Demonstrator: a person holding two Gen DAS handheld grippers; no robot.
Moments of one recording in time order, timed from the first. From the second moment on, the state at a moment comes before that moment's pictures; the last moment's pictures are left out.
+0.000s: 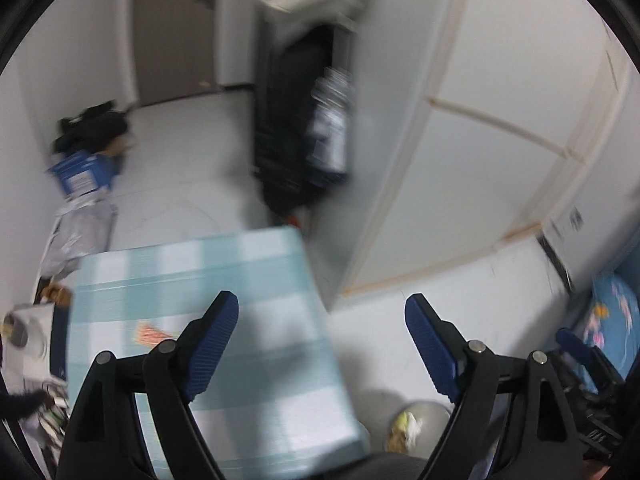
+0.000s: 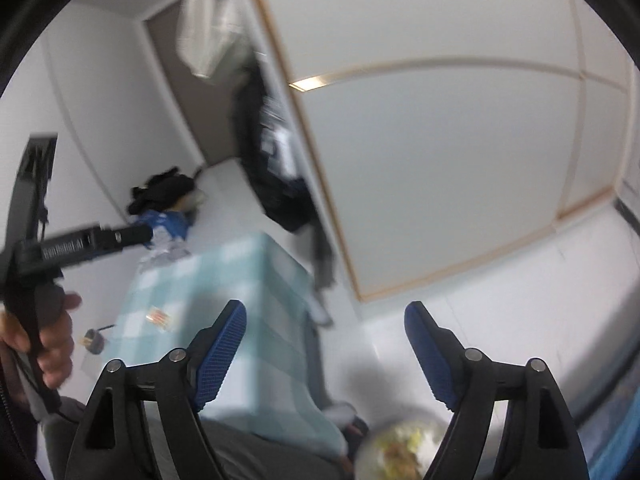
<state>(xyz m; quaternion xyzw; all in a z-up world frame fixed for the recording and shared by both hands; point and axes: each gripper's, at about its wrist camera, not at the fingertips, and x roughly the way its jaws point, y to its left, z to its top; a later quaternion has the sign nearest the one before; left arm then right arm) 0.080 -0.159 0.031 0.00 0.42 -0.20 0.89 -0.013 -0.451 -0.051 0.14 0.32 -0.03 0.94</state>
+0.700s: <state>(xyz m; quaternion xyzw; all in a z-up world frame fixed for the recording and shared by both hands) 0.121 0.010 0.001 -0.10 0.32 -0.02 0.94 0.115 -0.240 -0.034 0.02 0.27 0.17 0.95</state>
